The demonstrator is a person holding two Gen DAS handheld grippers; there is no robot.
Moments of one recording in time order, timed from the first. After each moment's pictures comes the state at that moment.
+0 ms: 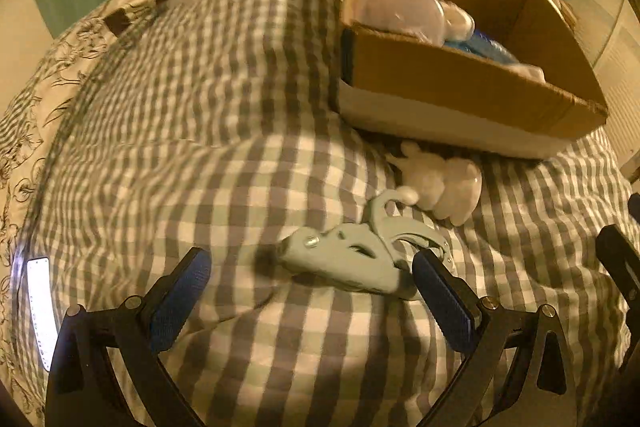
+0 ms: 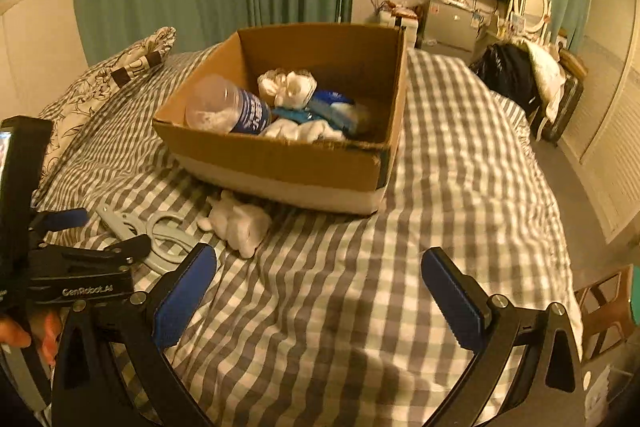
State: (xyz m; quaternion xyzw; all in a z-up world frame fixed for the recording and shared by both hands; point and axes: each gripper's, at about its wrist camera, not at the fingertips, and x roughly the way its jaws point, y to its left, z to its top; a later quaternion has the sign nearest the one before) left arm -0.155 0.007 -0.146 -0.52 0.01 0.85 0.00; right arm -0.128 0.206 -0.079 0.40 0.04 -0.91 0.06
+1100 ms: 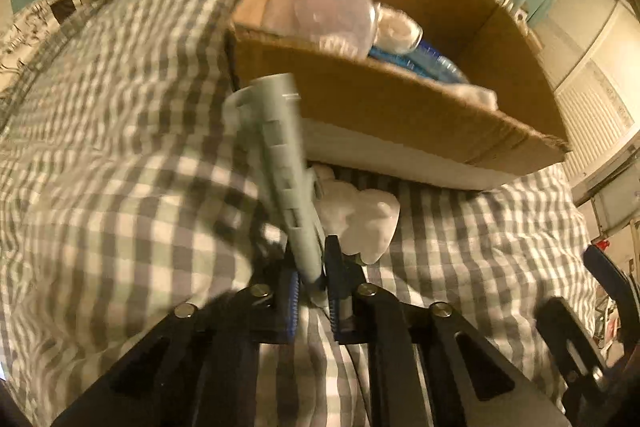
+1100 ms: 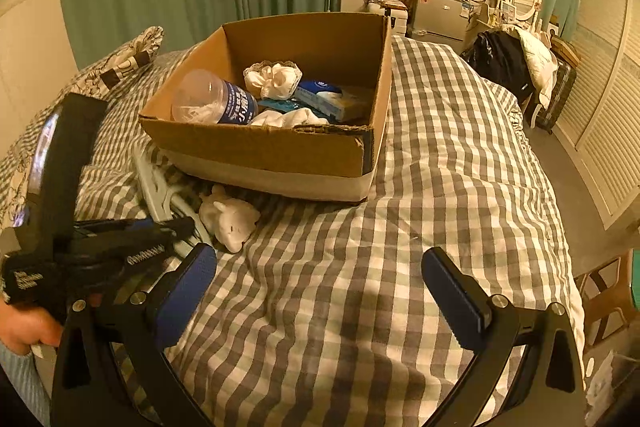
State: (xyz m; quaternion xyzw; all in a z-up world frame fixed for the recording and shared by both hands) left arm -0.157 0.038 -0.137 -0.50 -0.08 0.86 0.08; right arm -0.123 0.211 -0.079 0.41 0.03 -0.91 0.04
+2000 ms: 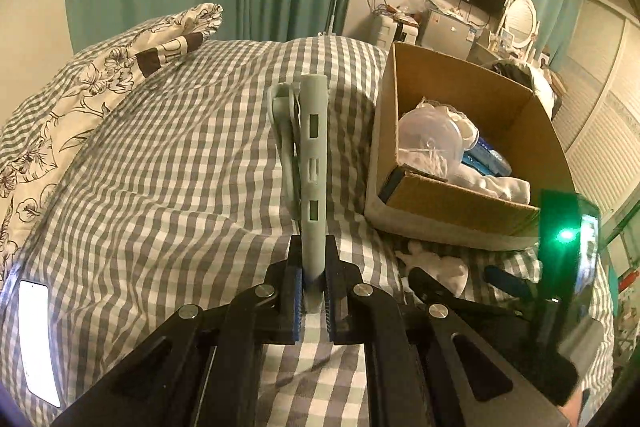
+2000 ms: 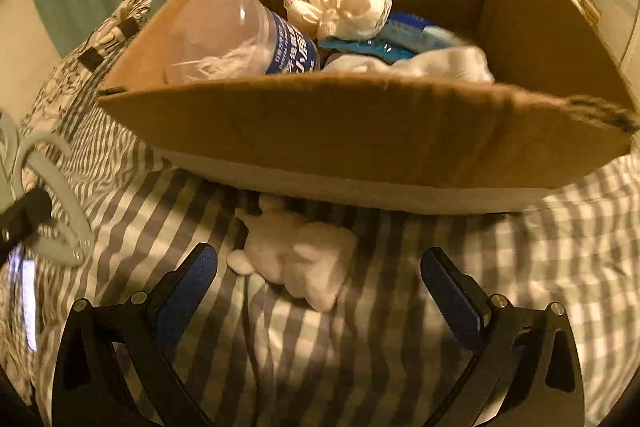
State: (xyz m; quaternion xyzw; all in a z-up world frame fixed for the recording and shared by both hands) left arm -0.156 -0.042 -0.098 -0.41 -0.07 0.91 0.01; right arm -0.220 0.136 -0.157 0.49 -0.03 -0.87 0.05
